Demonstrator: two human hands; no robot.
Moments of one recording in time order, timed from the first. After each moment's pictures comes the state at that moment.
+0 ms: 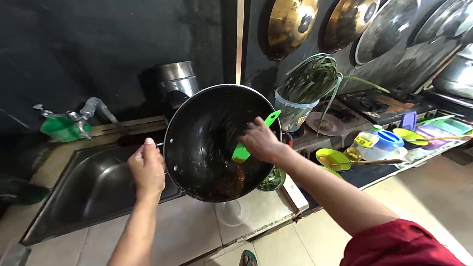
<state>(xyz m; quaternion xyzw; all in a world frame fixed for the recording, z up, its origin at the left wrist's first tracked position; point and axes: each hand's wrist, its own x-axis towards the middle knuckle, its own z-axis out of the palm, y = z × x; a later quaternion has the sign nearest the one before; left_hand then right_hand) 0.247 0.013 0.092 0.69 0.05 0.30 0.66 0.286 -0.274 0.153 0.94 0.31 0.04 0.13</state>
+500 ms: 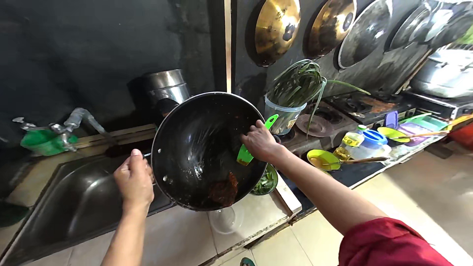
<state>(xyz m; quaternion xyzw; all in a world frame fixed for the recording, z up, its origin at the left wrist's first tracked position) 0.250 0.017 0.085 0.68 0.06 0.30 0.67 0.301 -0.302 0.148 0.95 0.22 0.03 0.20</state>
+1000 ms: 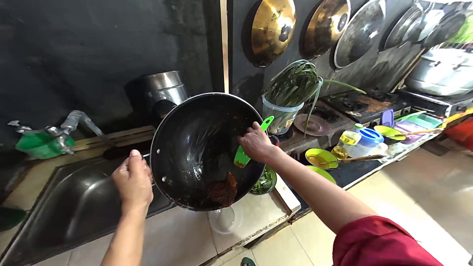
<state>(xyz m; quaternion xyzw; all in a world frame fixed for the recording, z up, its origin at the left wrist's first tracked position) 0.251 0.019 0.086 0.69 0.06 0.29 0.66 0.302 -0.297 0.139 0.96 0.21 0.02 0.17</state>
